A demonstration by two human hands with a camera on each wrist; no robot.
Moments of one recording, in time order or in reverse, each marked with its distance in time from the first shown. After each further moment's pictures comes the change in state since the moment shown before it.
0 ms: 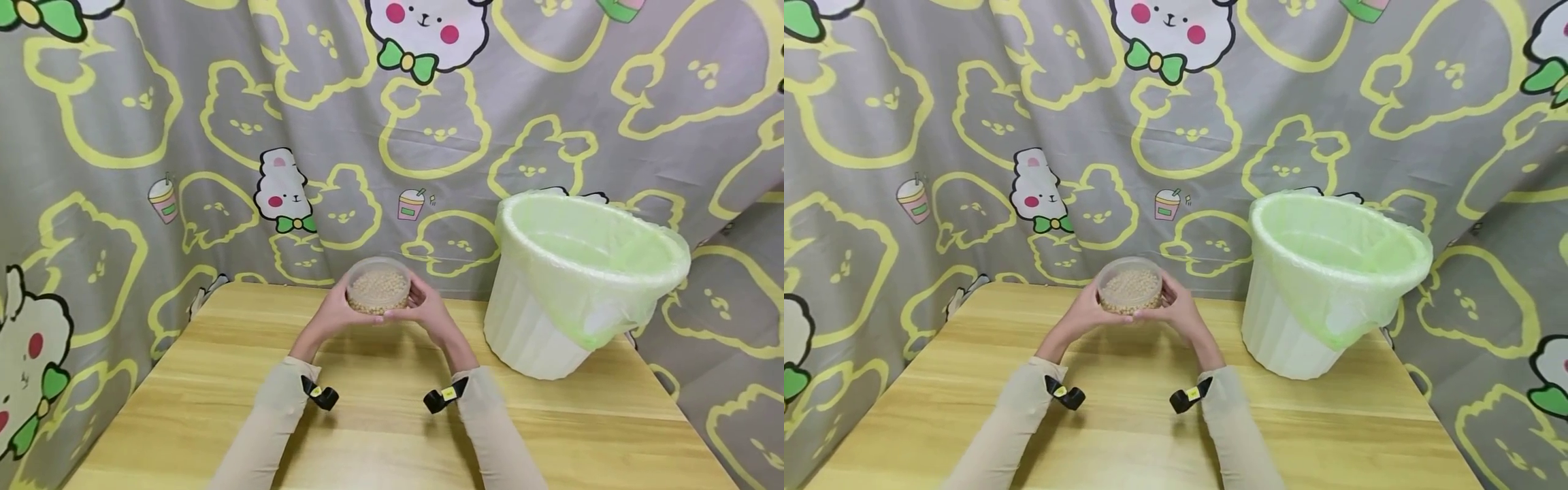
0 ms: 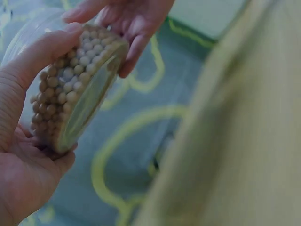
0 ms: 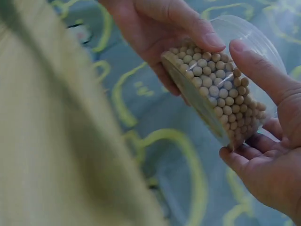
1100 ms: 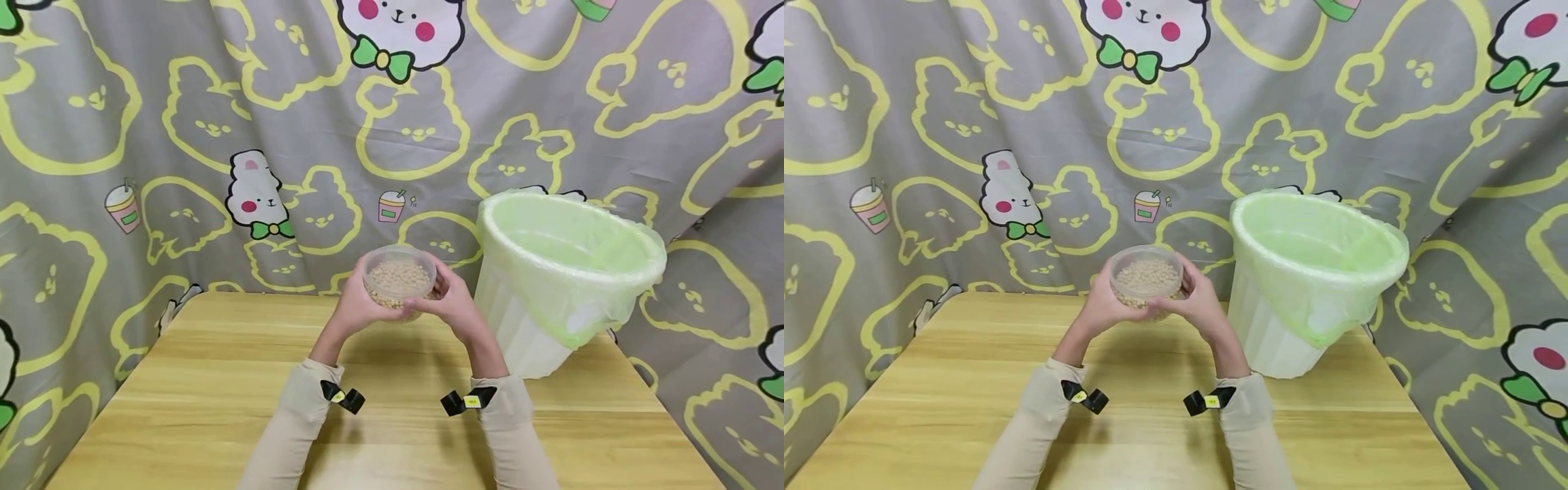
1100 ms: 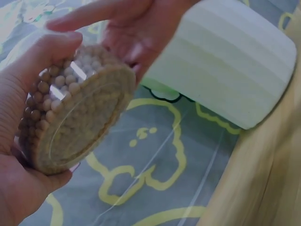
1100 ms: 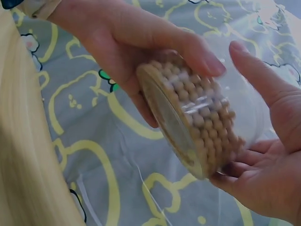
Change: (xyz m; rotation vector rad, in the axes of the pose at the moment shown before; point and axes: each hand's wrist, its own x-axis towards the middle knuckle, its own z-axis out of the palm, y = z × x) left_hand 0.029 0.051 0.058 -0.033 0.037 0.181; right_hand -0.032 -0.066 -0.045 -0.111 0.092 -0.057
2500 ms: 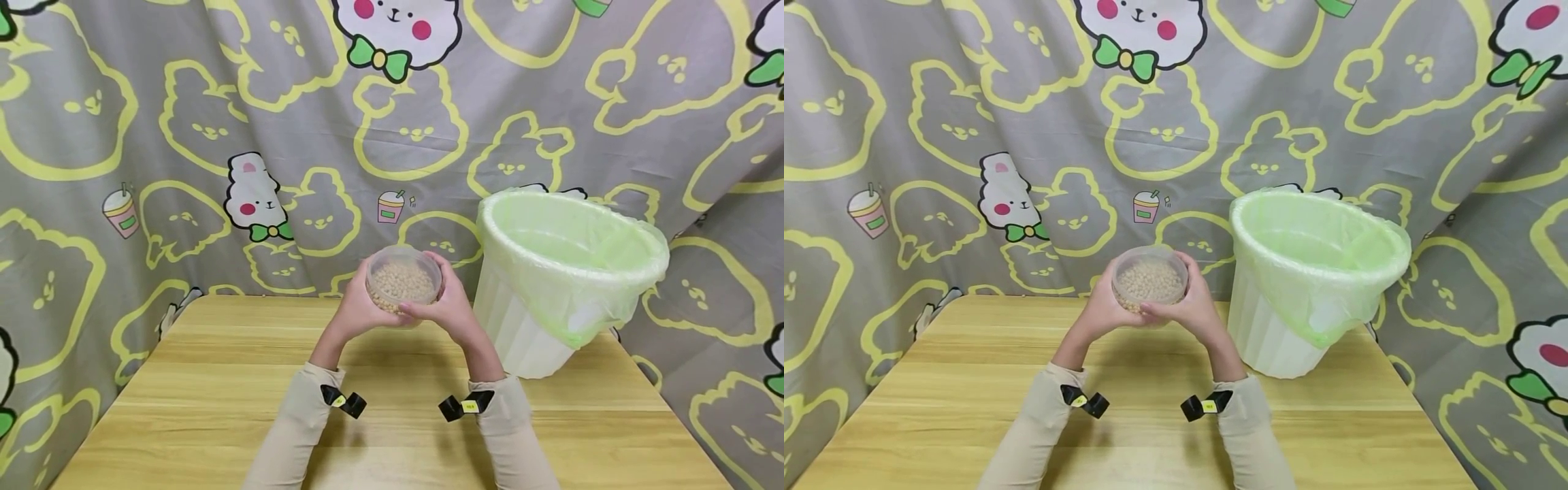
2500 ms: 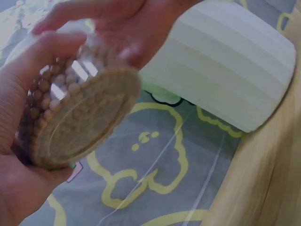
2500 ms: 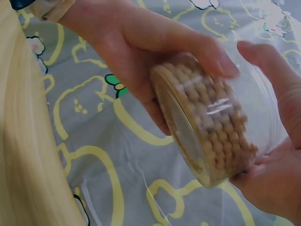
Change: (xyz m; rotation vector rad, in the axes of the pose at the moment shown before) left_hand -0.002 0.004 0.002 0.058 -0.024 0.031; right_hand -0.003 -0.007 0.011 -0.064 0.074 -0.039
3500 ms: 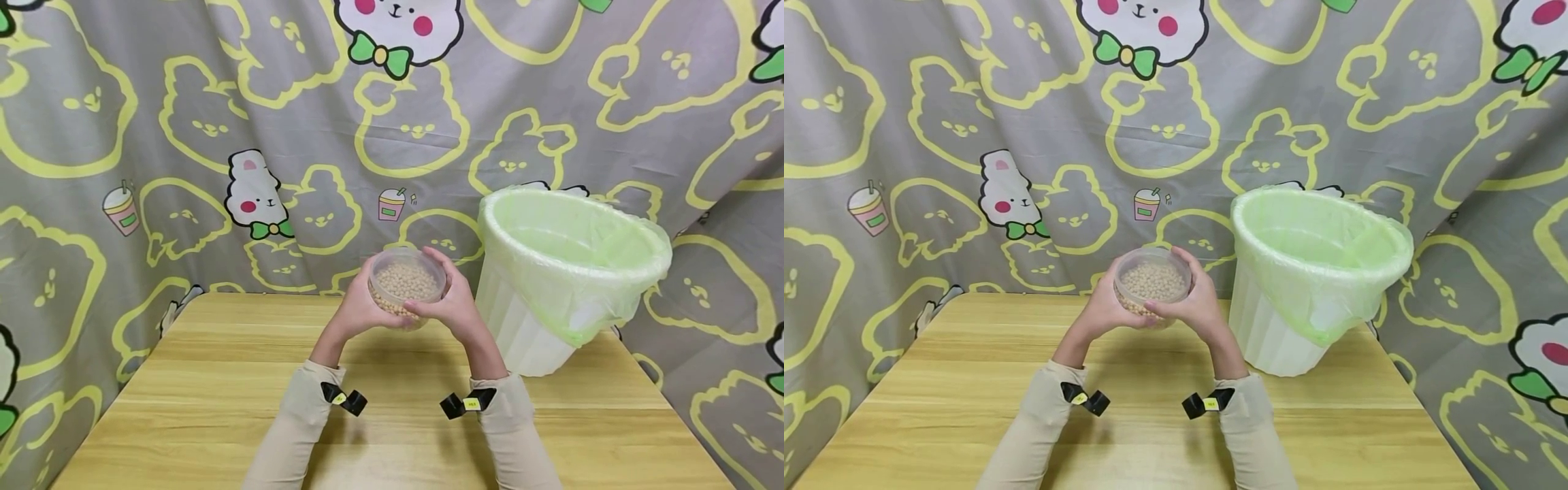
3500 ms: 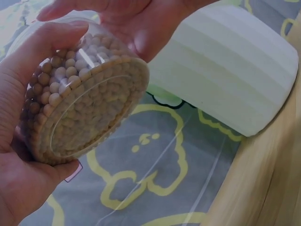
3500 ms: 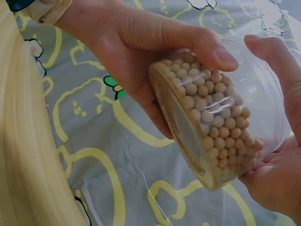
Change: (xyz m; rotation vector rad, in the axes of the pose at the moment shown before) left_hand 0.000 0.000 -0.003 -0.047 -0.080 -0.030; right_hand -0.001 -0.001 -0.004 0.035 0.008 -0.054
